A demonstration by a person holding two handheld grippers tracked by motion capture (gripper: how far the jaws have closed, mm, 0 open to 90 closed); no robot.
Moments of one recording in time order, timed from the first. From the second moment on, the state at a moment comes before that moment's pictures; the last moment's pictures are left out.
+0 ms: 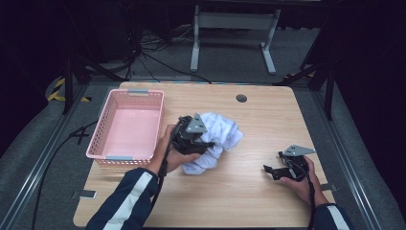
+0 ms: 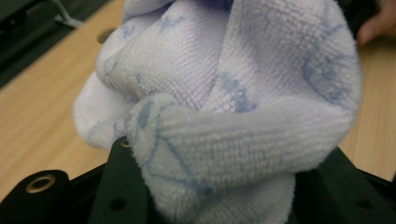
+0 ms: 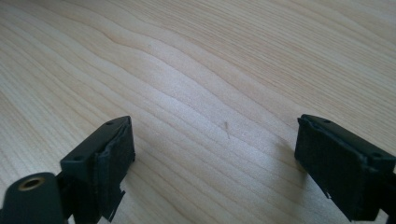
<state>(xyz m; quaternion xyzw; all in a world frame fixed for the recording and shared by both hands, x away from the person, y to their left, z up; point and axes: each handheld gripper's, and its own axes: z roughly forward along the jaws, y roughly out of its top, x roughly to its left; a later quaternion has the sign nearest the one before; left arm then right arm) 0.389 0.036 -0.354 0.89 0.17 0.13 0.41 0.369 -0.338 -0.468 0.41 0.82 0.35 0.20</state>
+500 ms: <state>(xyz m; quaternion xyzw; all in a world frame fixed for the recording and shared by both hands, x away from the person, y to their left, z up) 0.357 0.033 -0.390 0.91 0.15 0.08 0.38 0.369 -0.338 -0.468 0.41 0.82 0.35 0.20</state>
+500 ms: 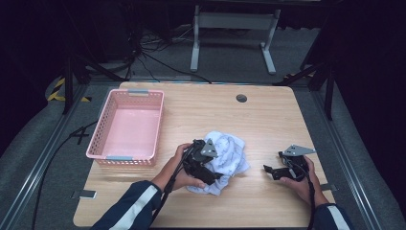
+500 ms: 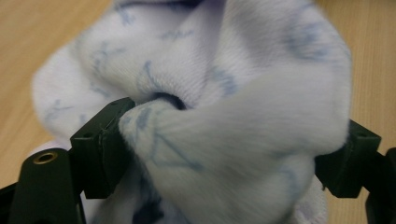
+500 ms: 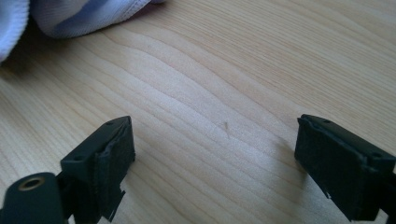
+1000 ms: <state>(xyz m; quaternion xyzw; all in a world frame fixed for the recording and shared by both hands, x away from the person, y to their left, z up) 0.318 0.100 -0.420 0.90 0.20 0.08 0.38 0.332 -0.290 -0.430 0.30 0.84 0.43 0.14</state>
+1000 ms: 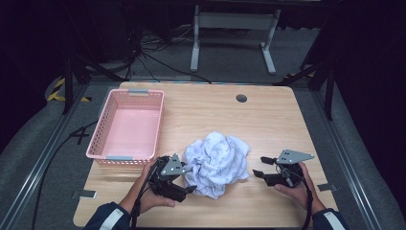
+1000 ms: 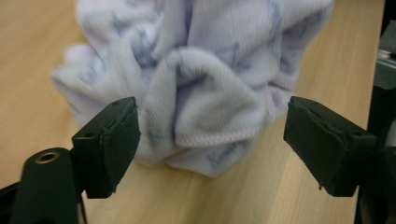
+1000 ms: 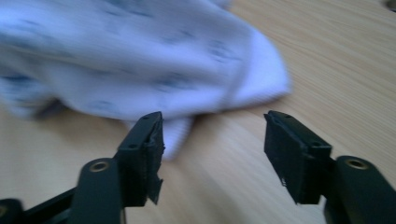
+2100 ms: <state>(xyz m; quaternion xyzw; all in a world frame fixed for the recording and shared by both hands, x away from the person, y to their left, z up) 0.316 0.145 -0.411 0.86 0.25 0.17 0.40 0.359 -0.287 -0.414 0.34 0.81 0.37 0.29</state>
